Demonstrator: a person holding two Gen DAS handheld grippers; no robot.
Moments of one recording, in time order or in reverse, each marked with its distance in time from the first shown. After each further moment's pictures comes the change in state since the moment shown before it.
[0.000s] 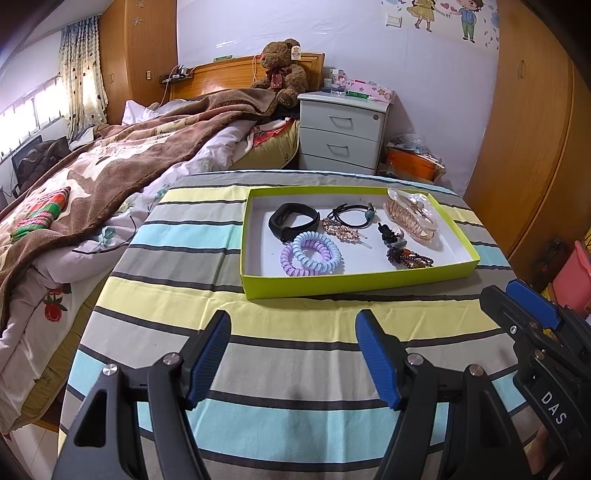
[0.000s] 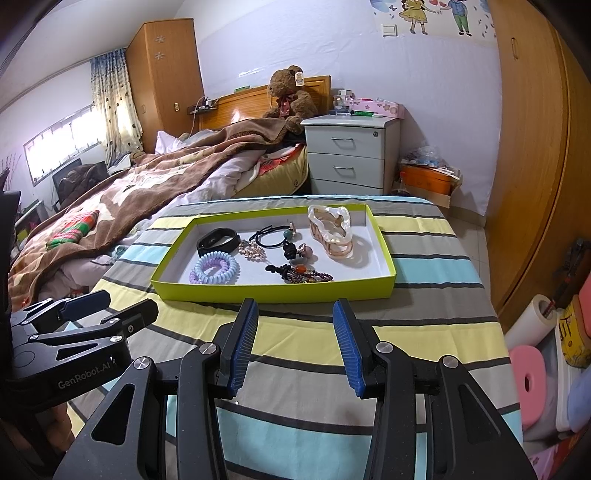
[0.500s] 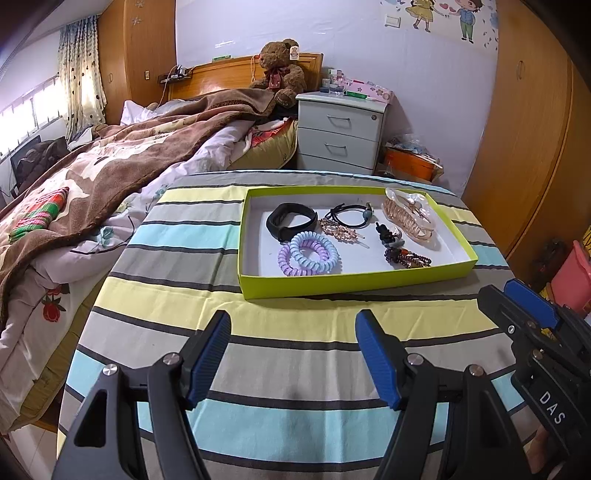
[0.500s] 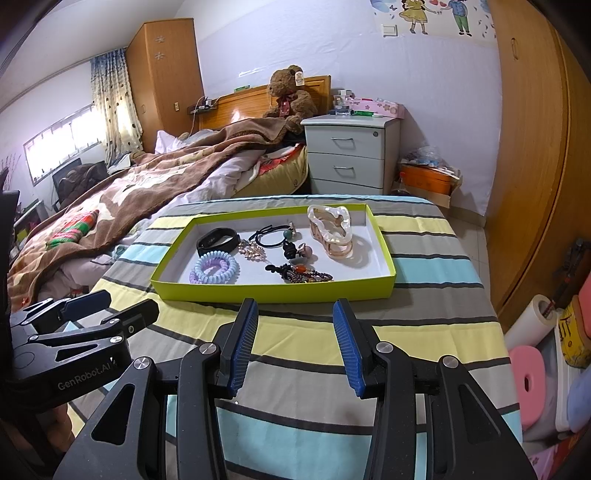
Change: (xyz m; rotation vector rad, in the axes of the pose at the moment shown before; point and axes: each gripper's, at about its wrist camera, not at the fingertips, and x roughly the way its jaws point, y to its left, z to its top) left arm 0.000 -0.002 0.000 0.001 -0.002 -0.006; right arm -0.001 -0.001 0.001 -0.001 -0.001 -0.001
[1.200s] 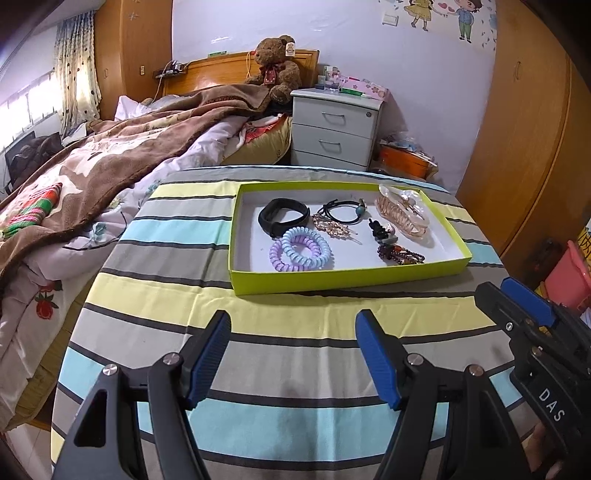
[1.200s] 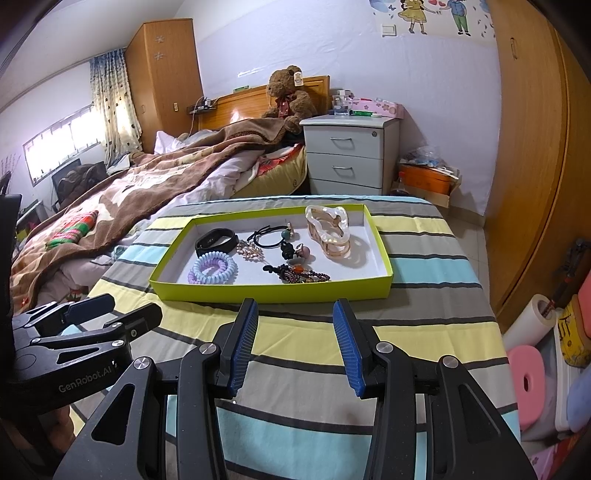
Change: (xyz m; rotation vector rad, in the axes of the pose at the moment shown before) left arm 0.002 -0.003 0.000 -0.003 0.014 -0.027; right arm 0.000 0.000 0.000 0.001 0.000 -0.001
